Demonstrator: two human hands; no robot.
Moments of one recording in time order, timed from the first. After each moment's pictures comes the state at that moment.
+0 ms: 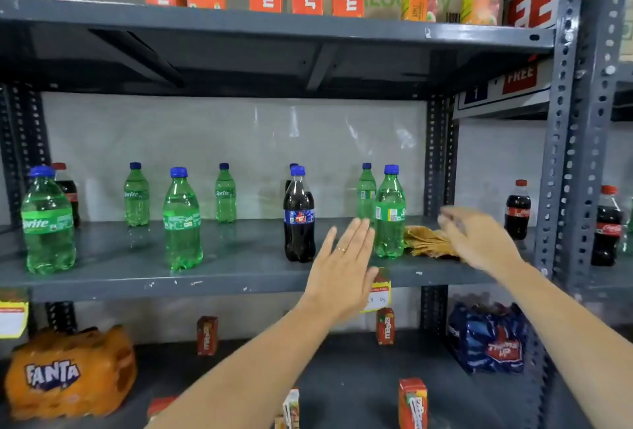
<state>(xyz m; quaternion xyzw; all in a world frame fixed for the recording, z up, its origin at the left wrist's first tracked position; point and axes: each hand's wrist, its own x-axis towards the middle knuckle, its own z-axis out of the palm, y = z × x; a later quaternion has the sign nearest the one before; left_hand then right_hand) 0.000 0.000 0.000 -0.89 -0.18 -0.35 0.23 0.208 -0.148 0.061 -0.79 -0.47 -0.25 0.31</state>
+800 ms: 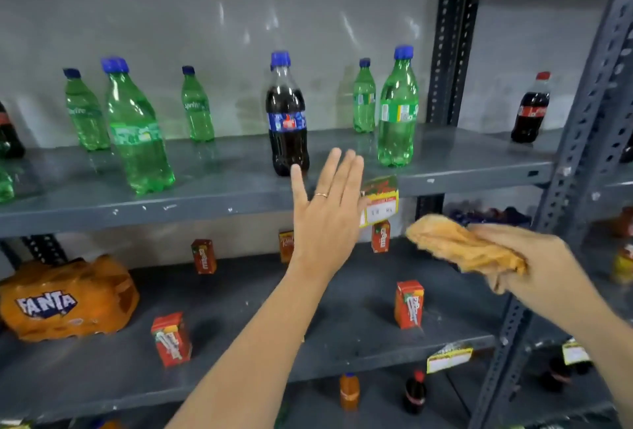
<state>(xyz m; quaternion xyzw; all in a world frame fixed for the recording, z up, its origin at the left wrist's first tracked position) -0.007 0.007 -0.053 -0.80 -0.19 -0.52 0.24 0.154 -0.229 -0.066 -0.76 -0.53 -0.18 0.34</state>
